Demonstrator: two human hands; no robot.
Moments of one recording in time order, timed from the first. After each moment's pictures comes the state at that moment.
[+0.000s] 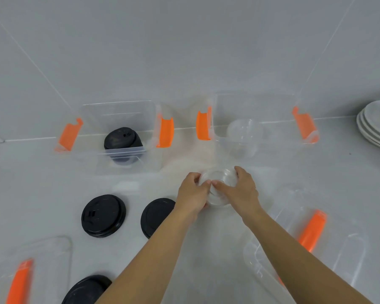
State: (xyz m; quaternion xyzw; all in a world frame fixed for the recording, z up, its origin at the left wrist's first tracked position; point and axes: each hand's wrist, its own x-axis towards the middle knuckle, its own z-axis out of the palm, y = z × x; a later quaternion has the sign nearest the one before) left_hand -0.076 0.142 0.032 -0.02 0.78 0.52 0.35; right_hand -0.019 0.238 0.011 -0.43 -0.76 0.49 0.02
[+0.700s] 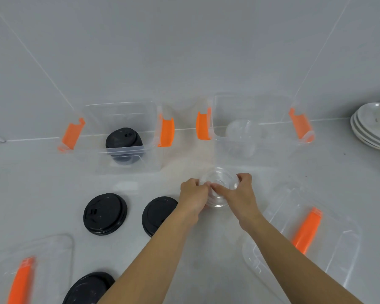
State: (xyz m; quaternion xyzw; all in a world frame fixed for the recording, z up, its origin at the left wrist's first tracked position) left_hand -0.072 0.142 0.029 -0.06 0.76 0.53 0.37; right_hand -0.004 0.229 0.013 -0.42 -0.67 0.61 0.09
